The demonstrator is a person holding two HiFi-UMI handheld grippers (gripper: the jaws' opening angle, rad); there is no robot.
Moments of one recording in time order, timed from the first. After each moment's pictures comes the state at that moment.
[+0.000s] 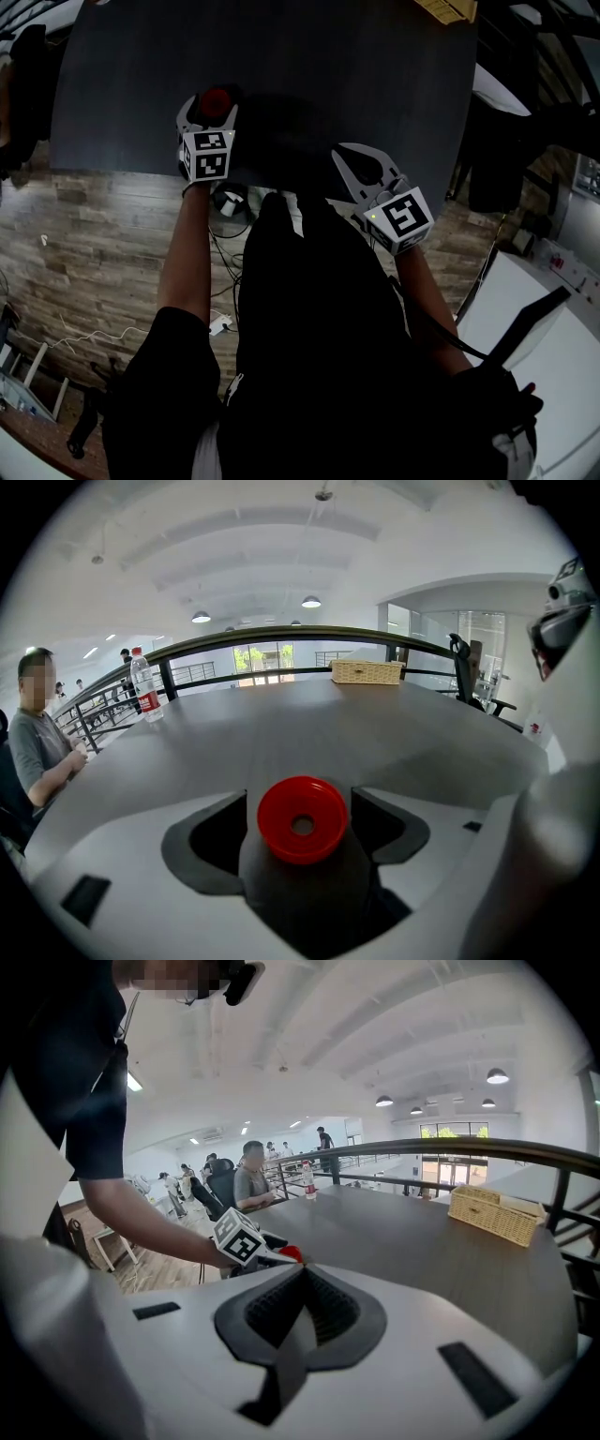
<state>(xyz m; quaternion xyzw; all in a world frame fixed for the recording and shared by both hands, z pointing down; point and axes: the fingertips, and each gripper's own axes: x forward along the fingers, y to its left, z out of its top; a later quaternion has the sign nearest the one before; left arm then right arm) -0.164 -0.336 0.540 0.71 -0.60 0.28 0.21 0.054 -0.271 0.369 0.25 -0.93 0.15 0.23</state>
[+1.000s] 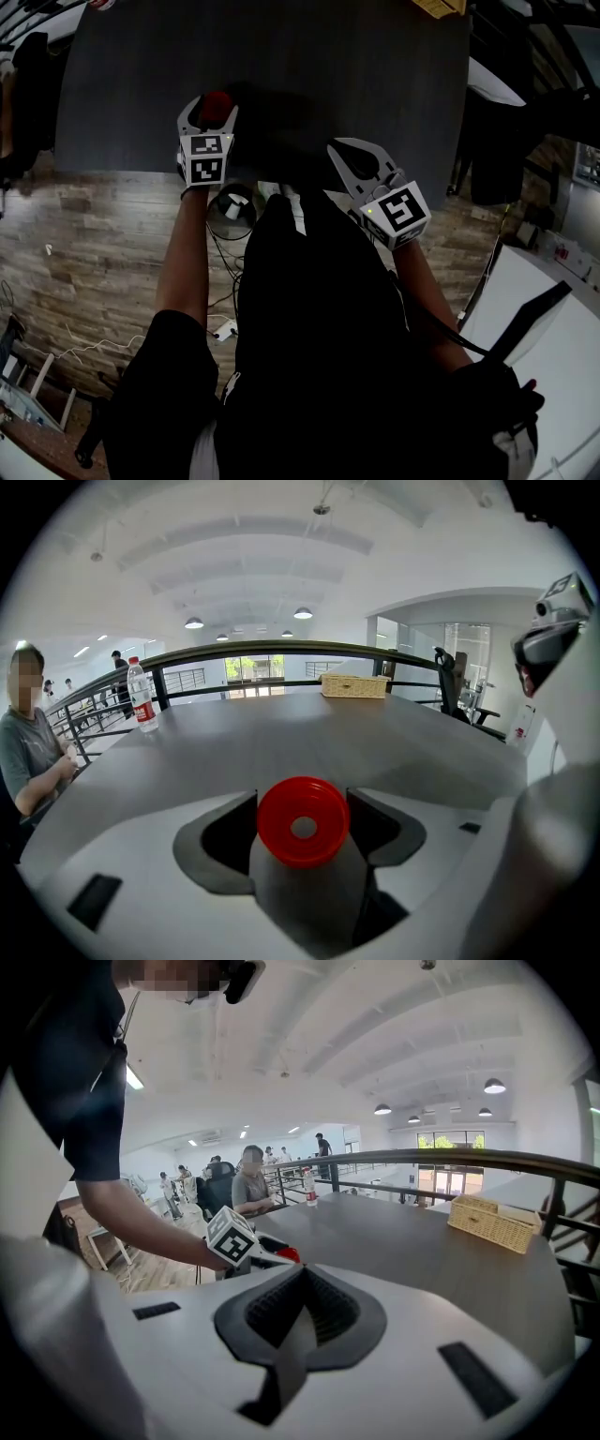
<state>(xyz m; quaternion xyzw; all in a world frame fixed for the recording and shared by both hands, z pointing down) -0.160 -0.324 0.507 0.75 -0.58 0.26 0.20 0.045 -0.257 0.360 0.27 -0.93 0.13 0.21</state>
